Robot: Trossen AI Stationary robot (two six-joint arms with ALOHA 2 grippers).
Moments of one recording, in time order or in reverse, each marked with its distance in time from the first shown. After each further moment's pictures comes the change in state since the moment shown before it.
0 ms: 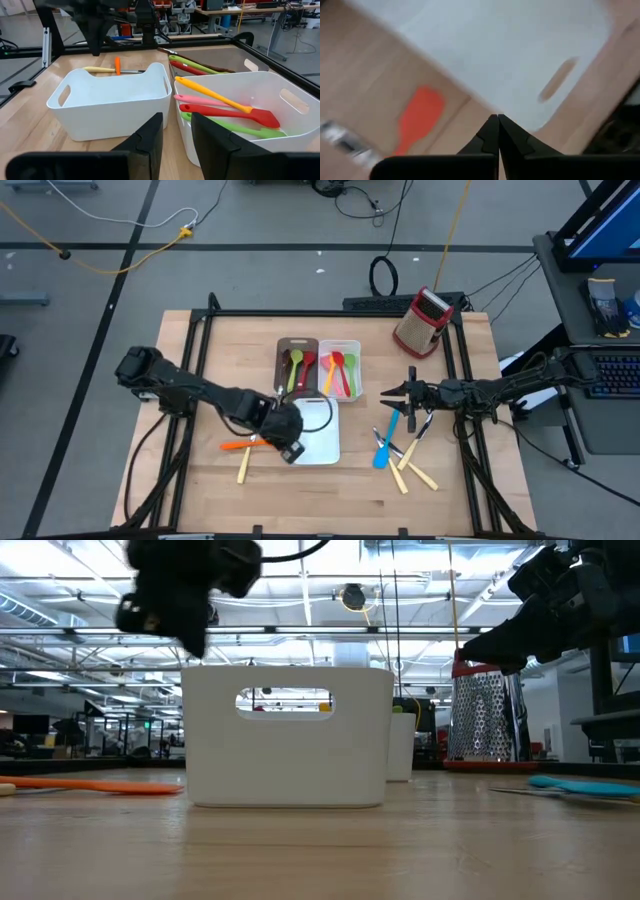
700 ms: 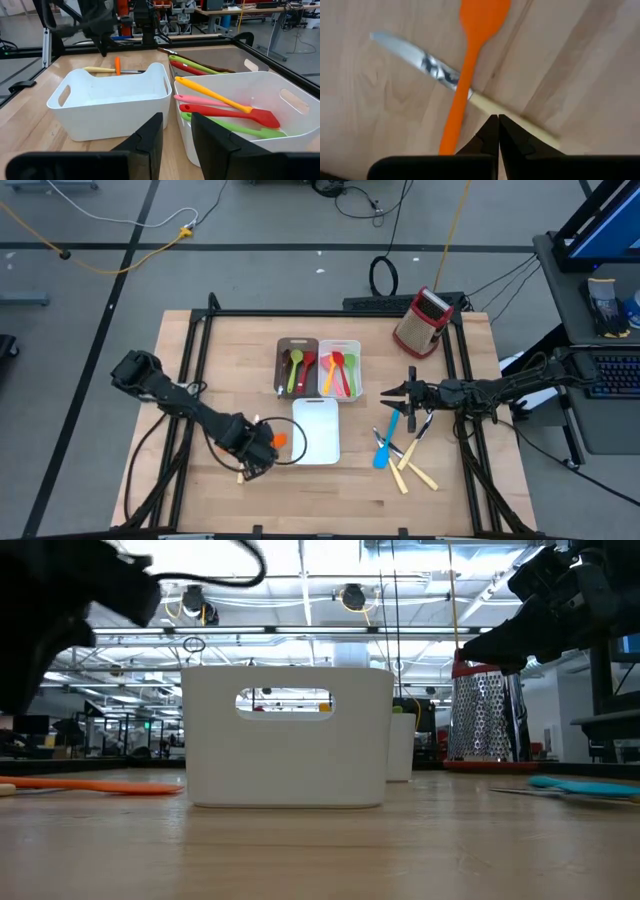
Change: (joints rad) left arm -0.199 0.000 -0.132 -0.309 0.005 0.112; right arm 0.000 0.000 0.000 0.000 0.000 0.000
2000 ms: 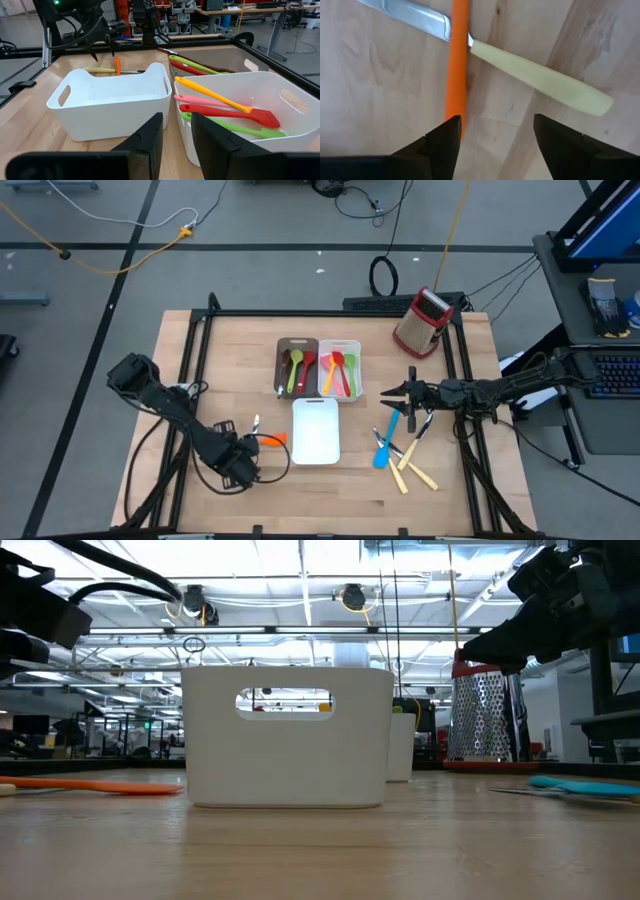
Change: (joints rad) left arm -0.163 0.000 -0.120 0.011 -0.010 0.007; right arm 0.000 0.000 0.000 0.000 0.000 0.000
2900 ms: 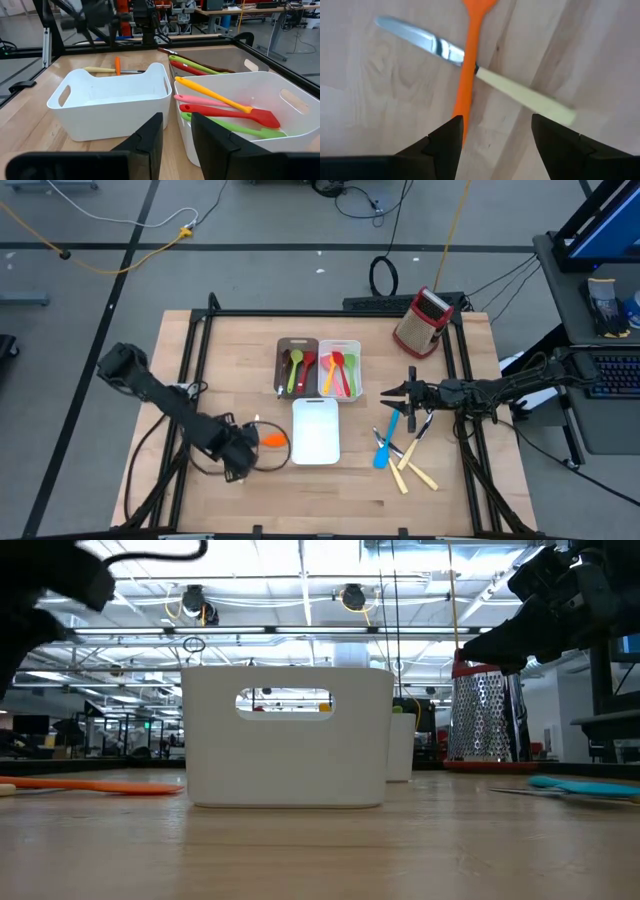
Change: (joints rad) left arm 0.057 -0.145 -0.001 0.013 -0.037 -0.003; right arm 0.000 0.000 0.000 0.000 0.000 0.000
